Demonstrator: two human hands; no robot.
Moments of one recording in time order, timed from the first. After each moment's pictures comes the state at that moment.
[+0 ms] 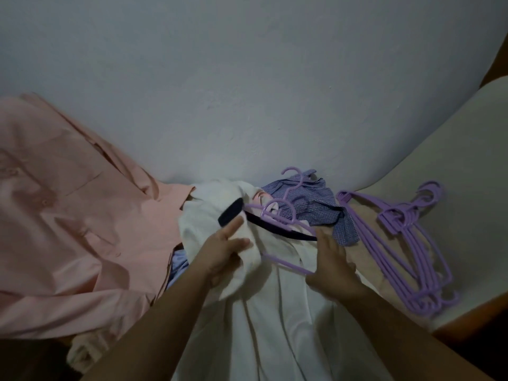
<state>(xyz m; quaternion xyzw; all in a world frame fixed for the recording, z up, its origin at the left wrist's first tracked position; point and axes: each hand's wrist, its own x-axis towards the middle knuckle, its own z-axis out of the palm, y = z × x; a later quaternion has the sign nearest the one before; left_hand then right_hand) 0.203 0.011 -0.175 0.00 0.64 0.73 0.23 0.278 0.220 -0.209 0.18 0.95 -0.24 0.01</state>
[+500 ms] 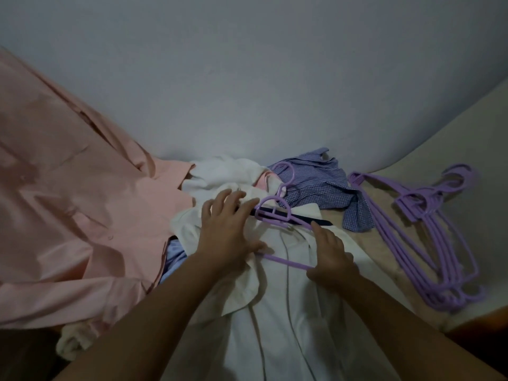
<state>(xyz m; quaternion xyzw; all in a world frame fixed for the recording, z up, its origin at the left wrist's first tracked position) 0.172 0.008 -0.208 0.27 0.94 0.12 -0.17 0.247 0.217 -0.246 0.17 0.96 -0.22 0.08</state>
